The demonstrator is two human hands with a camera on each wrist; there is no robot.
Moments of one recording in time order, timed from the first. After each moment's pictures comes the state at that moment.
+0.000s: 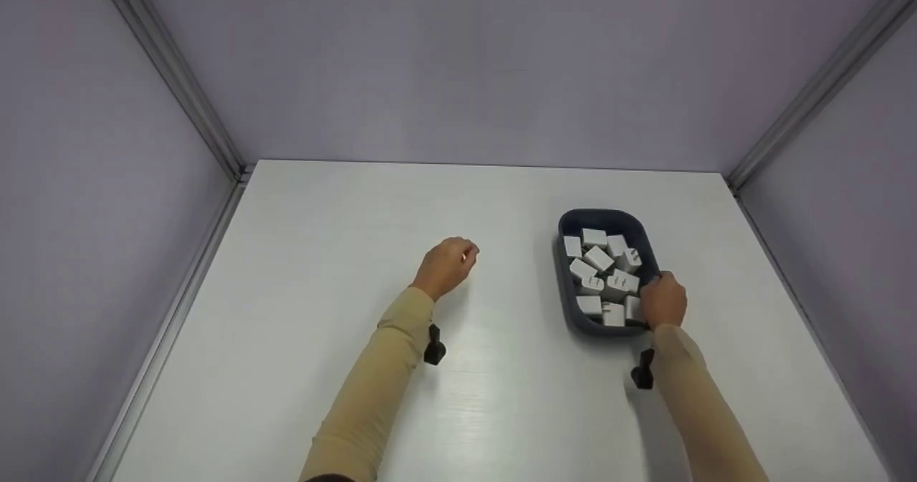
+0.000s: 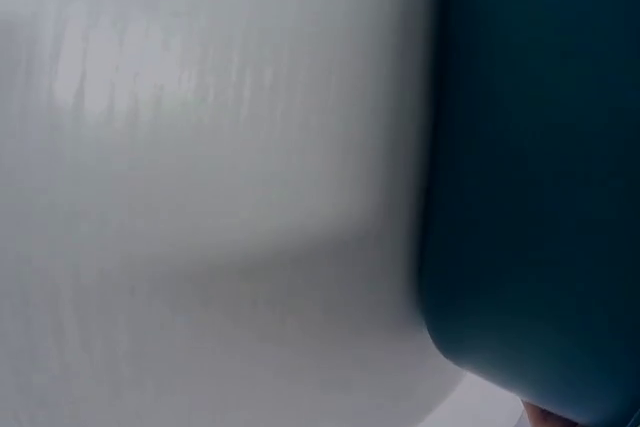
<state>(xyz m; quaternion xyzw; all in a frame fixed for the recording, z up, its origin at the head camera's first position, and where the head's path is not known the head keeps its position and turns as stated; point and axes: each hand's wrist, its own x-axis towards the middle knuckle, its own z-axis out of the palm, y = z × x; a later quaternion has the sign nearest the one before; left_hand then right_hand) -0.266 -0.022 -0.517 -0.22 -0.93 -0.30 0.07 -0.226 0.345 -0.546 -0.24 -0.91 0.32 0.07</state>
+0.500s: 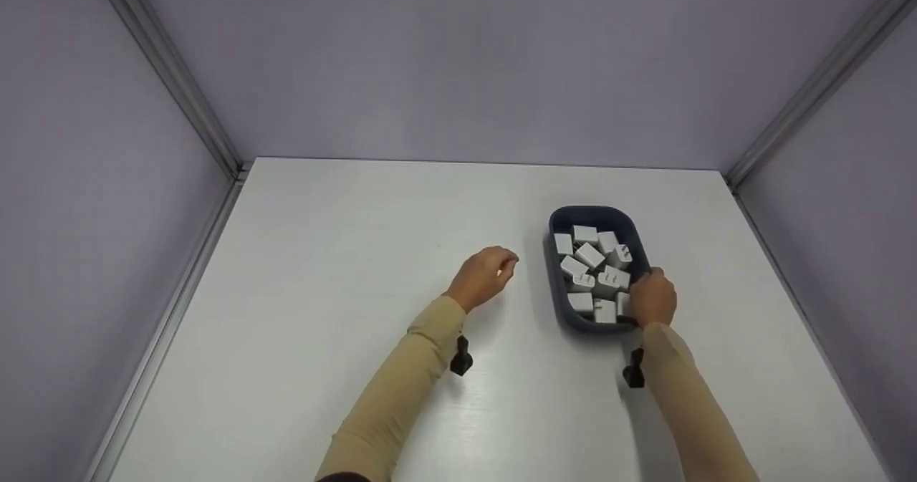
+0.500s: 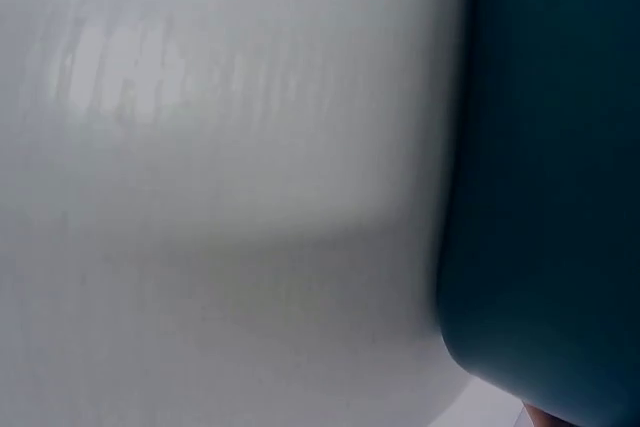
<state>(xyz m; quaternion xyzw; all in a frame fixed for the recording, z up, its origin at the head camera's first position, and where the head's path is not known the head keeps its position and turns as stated) -0.249 0.025 -0.522 -0.28 -0.91 -0.31 0.06 -0.230 0.330 -0.553 -0.23 -0.93 0.28 0.08</state>
